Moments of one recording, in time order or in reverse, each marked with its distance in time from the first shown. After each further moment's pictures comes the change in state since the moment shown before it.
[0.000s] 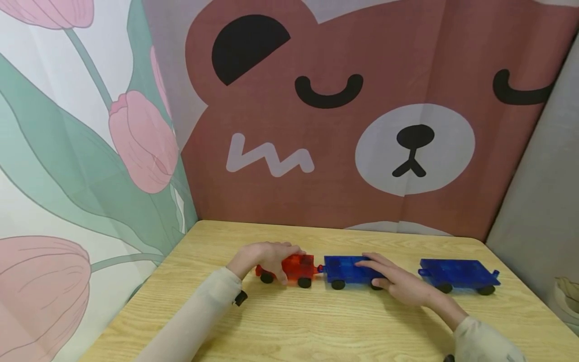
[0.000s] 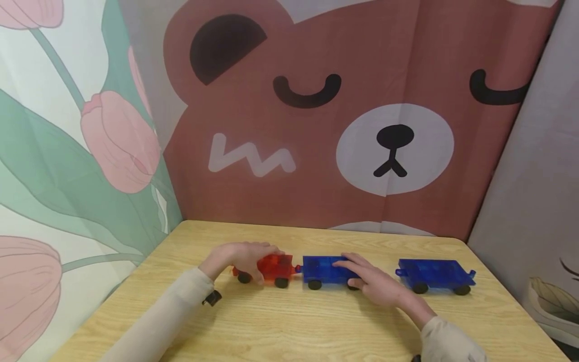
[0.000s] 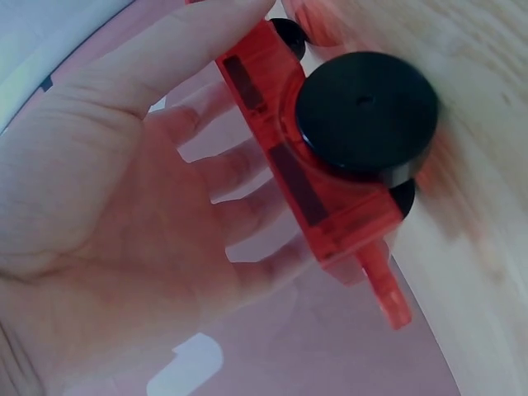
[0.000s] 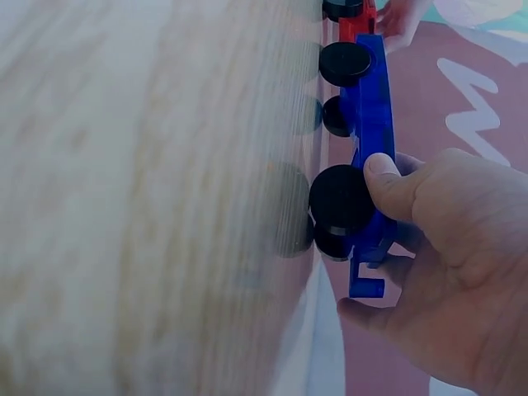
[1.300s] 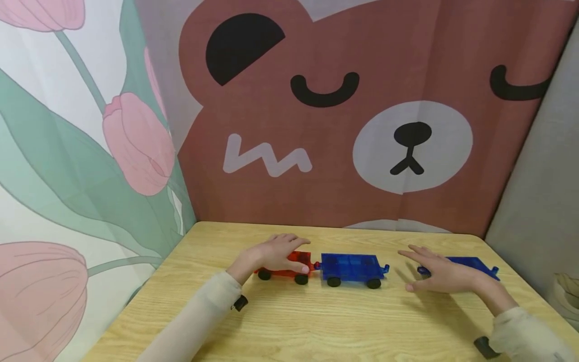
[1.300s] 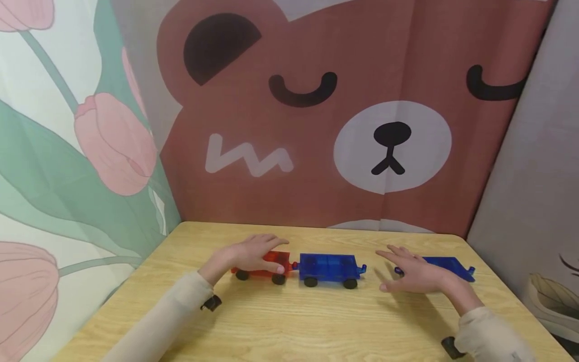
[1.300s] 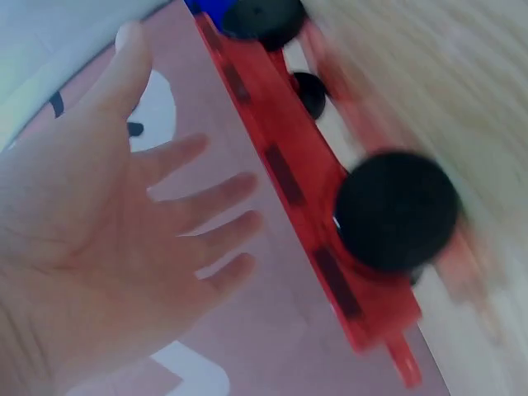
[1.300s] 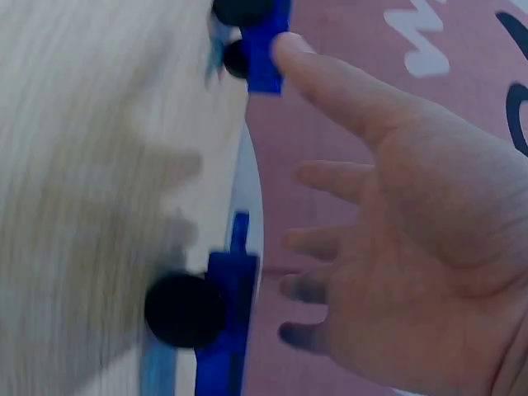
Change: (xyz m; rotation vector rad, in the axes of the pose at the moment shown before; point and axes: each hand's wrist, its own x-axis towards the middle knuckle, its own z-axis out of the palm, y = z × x) left_hand 0.002 0.008 0.000 -0.028 0.215 0.094; right_hand -0.049 0.018 -0.071 -0.129 -0.069 0.266
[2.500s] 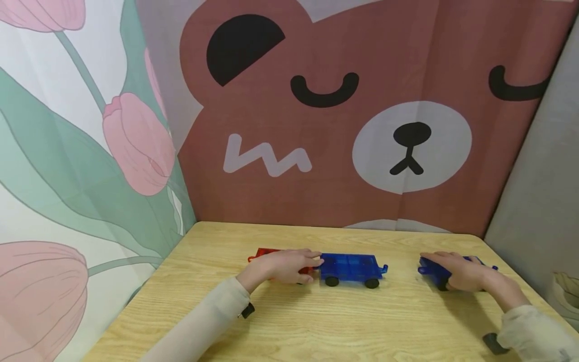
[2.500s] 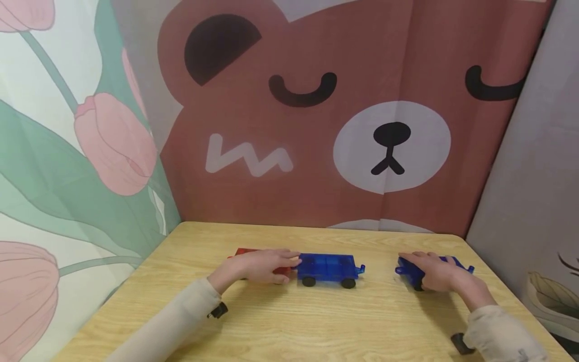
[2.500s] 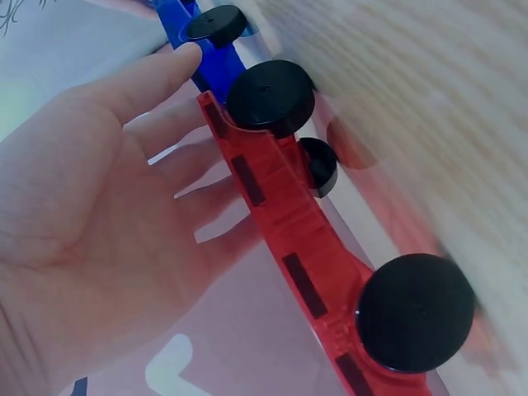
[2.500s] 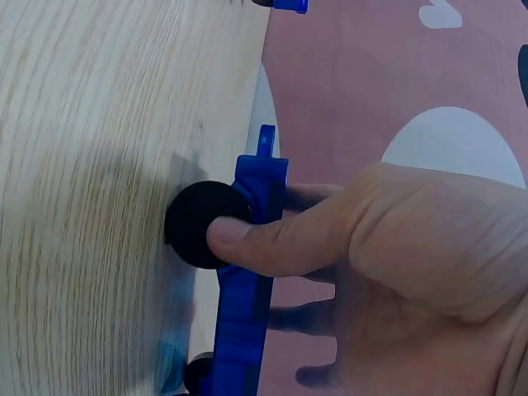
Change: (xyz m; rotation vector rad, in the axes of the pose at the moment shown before) left_hand 0.004 0.028 0.015 0.081 -0.104 0.200; right_hand -0.012 0.049 -0.015 -0.262 -0.037 0.136
